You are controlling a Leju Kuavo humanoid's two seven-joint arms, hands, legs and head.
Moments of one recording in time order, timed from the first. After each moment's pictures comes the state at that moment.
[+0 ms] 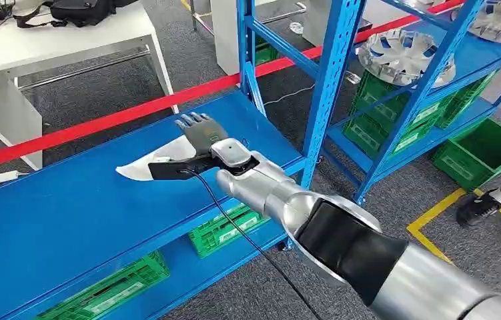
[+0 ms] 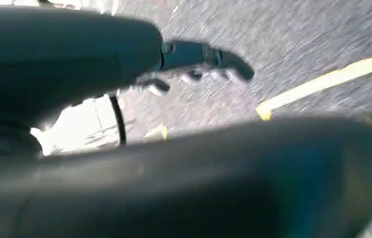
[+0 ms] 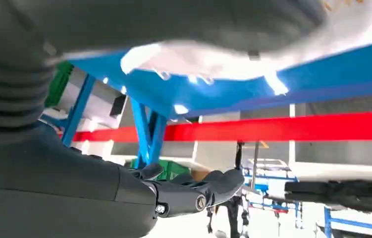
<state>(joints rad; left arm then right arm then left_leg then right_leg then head) -0.15 -0.09 0.94 -0.19 -1.08 -0.17 0.21 -0.91 0.02 0.70 -0.34 1.03 0.08 -0.12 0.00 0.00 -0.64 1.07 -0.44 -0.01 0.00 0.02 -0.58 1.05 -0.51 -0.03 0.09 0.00</state>
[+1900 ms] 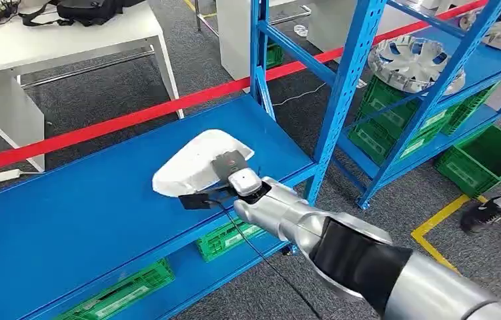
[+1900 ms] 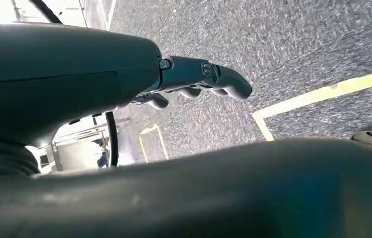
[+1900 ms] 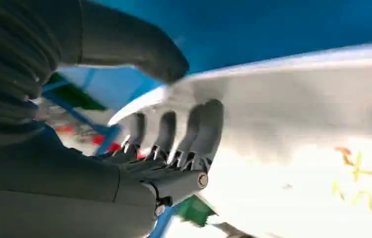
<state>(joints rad) -0.12 -0.09 1.00 -0.19 -1.07 -0.17 0.18 -0.81 -0.08 0.87 -0.33 1.04 0.12 0.09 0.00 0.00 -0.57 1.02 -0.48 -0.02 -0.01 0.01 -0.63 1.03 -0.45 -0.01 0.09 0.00</state>
